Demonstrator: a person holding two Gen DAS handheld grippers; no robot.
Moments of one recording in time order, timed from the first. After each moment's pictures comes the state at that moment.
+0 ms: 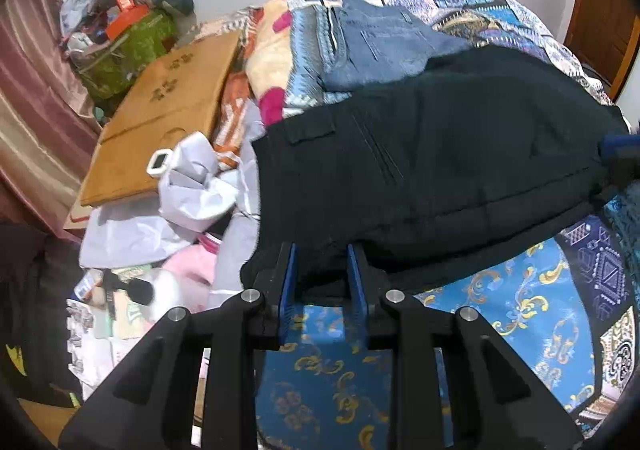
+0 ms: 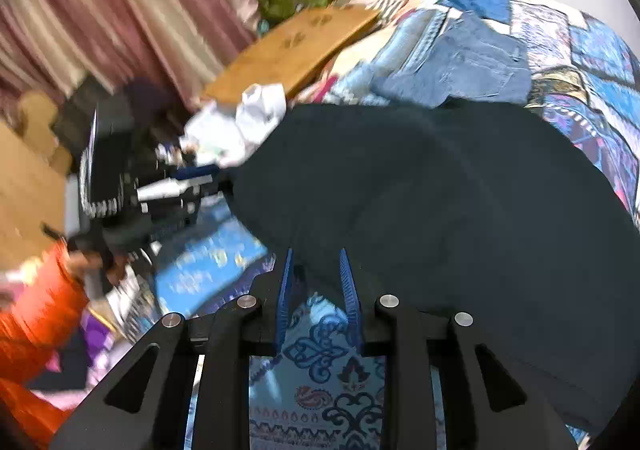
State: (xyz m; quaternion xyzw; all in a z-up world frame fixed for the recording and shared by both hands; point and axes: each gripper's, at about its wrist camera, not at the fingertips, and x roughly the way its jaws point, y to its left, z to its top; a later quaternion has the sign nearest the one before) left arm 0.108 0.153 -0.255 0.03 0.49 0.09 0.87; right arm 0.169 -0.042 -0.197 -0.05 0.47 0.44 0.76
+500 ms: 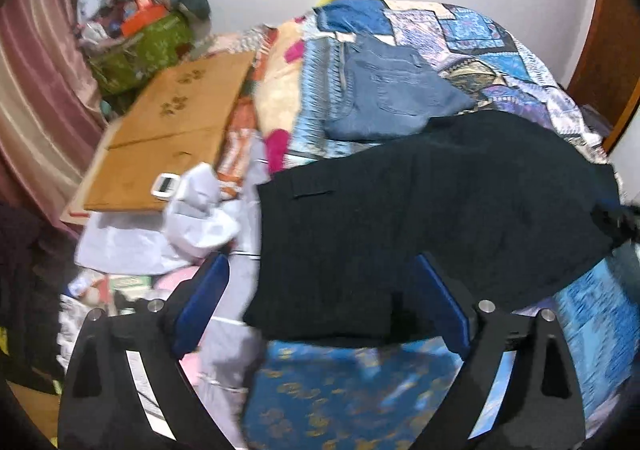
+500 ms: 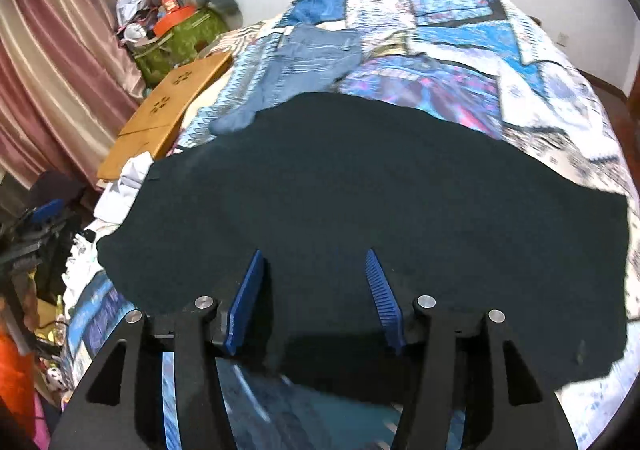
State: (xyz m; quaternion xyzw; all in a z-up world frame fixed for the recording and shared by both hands) left arm 0.140 0.148 -0.215 -0.03 0.47 0.10 0.88; right arm 0.193 -0.151 -0.219 0.01 0.47 0.26 0.84
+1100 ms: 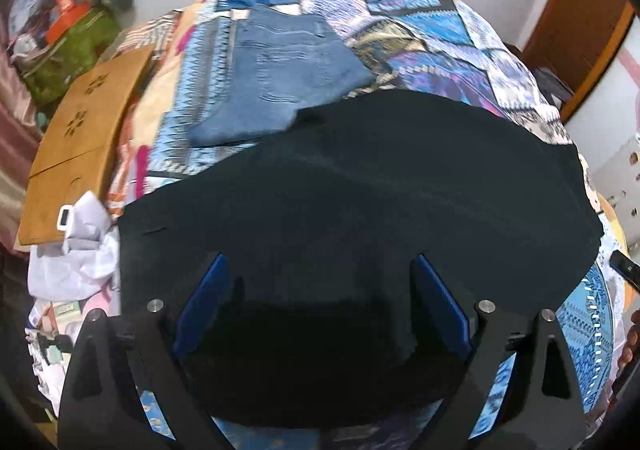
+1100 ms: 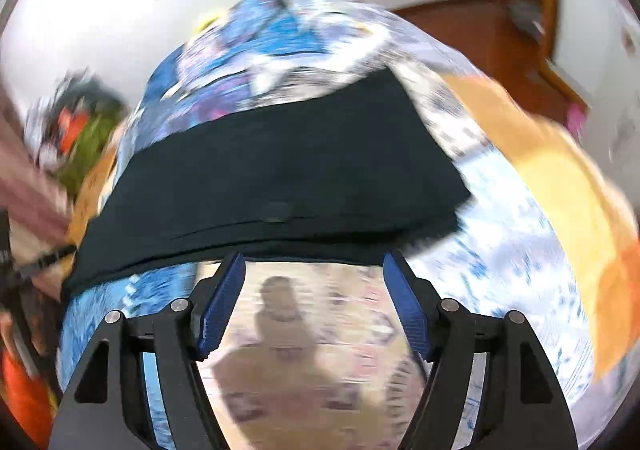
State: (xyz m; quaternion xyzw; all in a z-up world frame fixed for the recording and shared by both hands) left arm 0.223 0.038 -0.236 -0.02 0.53 0.00 0.85; right arm 0.152 -0.354 -0.244 0.23 0.48 0.06 0.85
